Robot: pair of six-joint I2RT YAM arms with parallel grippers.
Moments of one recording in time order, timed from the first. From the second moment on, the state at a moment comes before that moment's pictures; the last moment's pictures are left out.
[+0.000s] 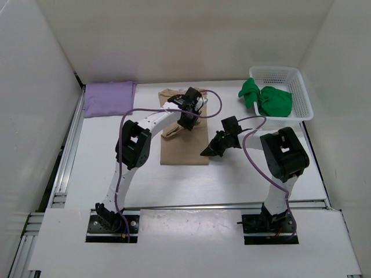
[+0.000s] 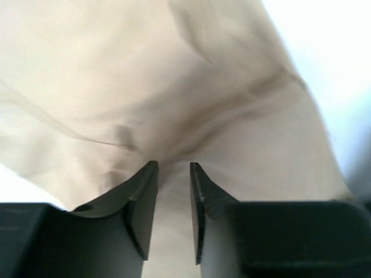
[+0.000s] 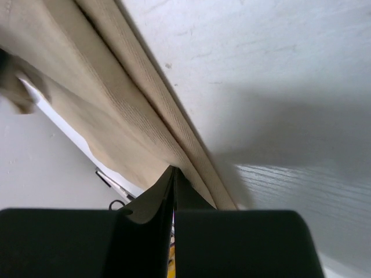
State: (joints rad) left arm -0.63 2.31 1.99 -0.77 -0.03 -0.01; right arm 0.42 1.86 0.95 -0.14 -0.50 1.06
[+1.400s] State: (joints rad) left arm -0.41 1.88 1.22 -0.77 0.46 0.00; right arm 0.50 1.77 0.96 -0.40 -0.46 0.79
